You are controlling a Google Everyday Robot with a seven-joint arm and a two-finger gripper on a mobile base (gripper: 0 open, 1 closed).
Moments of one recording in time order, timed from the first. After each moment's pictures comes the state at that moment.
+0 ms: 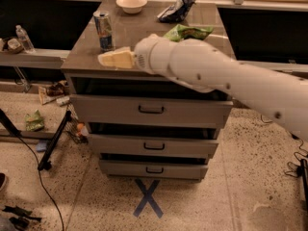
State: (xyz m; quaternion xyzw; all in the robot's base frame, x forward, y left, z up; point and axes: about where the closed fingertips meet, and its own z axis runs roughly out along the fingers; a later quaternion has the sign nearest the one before) arm 0.676 0.072 0.918 -0.28 0.73 0.22 0.58
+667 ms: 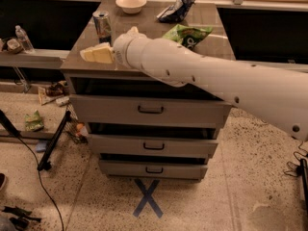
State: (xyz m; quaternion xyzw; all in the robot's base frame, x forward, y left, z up) arm 0.708 0.130 0.921 -0.30 0.70 0.21 0.61
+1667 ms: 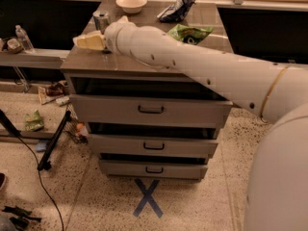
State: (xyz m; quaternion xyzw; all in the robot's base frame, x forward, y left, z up) arm 0.768 0.162 0.929 -0.30 0.69 0.22 0.63
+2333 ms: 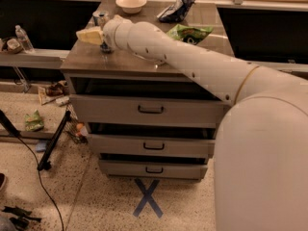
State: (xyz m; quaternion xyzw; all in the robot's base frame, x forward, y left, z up) arm 0.816 0.182 0.918 -0.30 0.68 0.23 0.63
